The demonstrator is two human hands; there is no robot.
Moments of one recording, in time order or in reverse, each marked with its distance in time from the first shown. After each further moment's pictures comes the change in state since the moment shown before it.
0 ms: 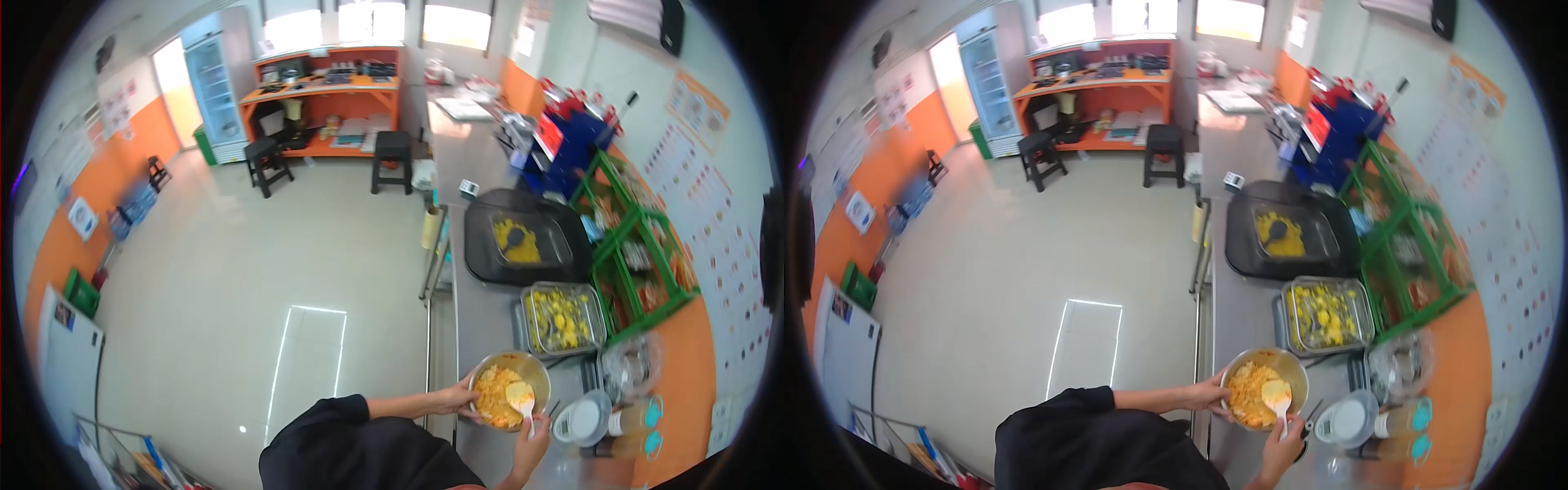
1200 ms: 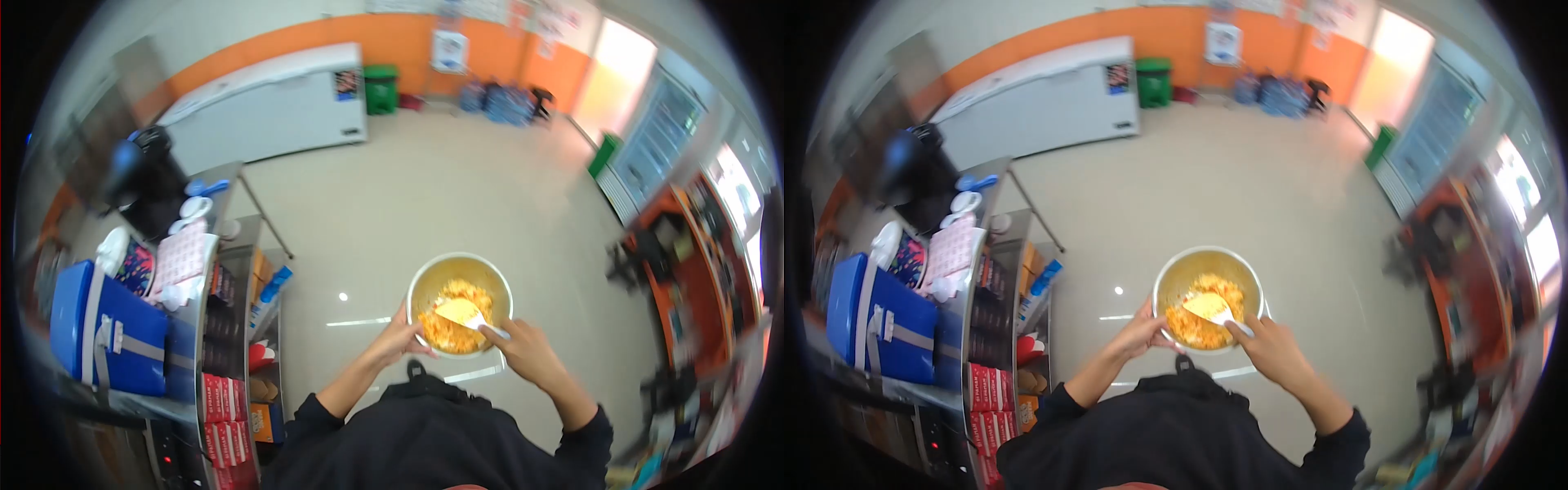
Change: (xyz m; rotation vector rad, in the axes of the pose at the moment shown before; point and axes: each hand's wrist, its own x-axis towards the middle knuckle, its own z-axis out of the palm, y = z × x) left_hand -1.045 -0.111 -0.353 -0.541 1.395 1.357; right_hand -0.587 -0.911 0.418 0.231 -0.750 -2.543
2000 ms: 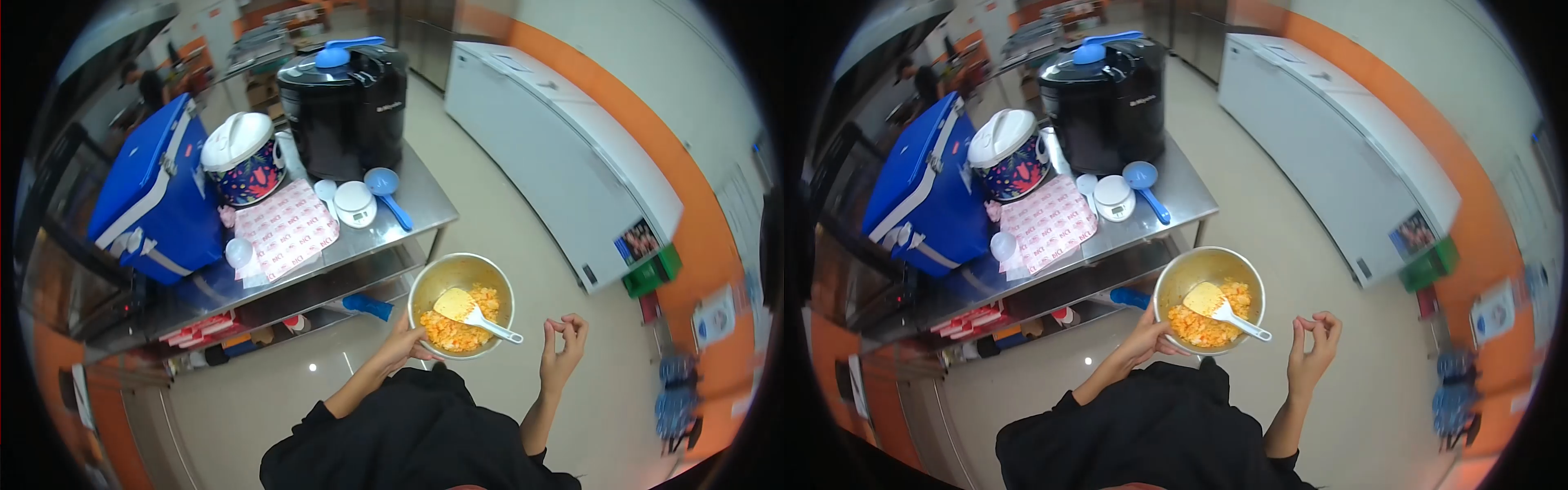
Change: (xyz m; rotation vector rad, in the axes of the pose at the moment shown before) left_hand 0.190 0.360 -0.397 -0.439 0.985 0.649; right_hand 0.872 0.055 0.124 1.000 0.459 -0.370
